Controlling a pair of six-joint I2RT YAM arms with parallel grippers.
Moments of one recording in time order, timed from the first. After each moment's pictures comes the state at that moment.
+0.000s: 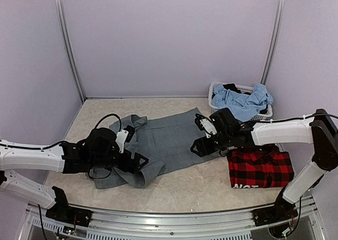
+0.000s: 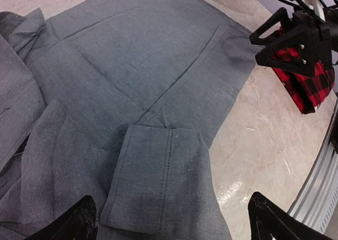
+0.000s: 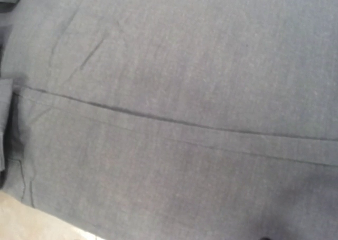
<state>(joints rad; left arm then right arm) -0.96 1.18 0.59 -0.03 -0.08 -0.40 0.76 1.57 0.91 -0.16 -0.09 0.26</state>
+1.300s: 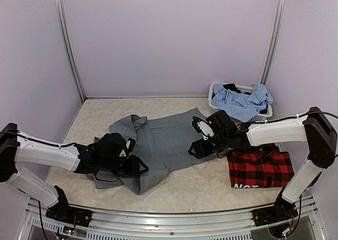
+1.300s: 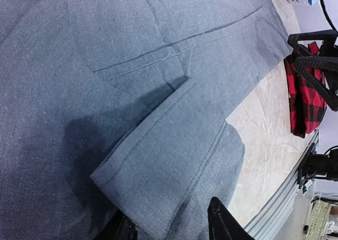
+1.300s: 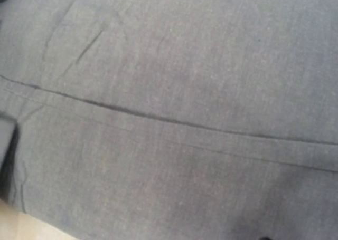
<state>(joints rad) -0.90 1.38 0.57 0.01 0.10 -0.88 0.77 1.63 0.92 -0.13 -0.09 0.26</state>
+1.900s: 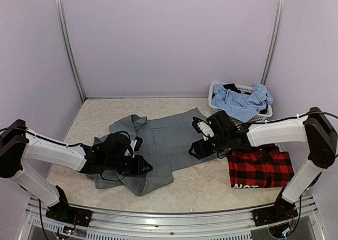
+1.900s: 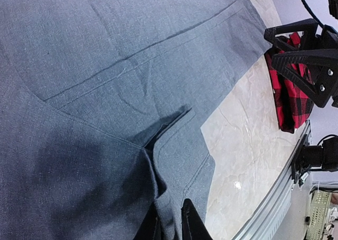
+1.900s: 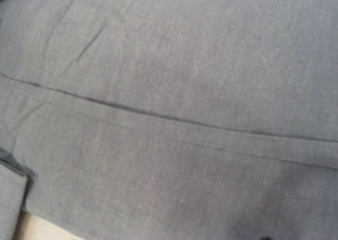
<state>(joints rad) -0.92 1.46 0.59 0.16 0.13 -0.83 0.77 1.62 0.92 -0.13 -0.09 0.26</state>
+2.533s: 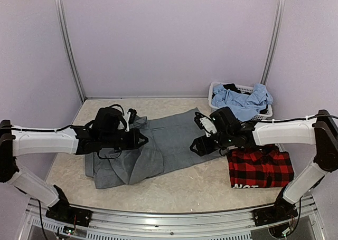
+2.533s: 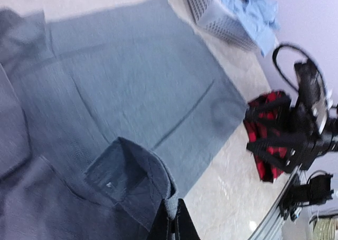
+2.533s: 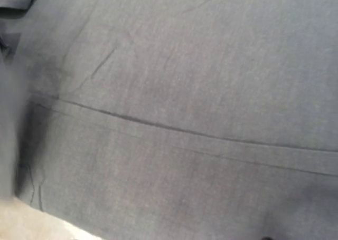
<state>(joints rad) -0.79 1.41 0.77 0.04 0.12 -0.68 0.78 1.56 0.92 -0.15 -0.07 0.25</state>
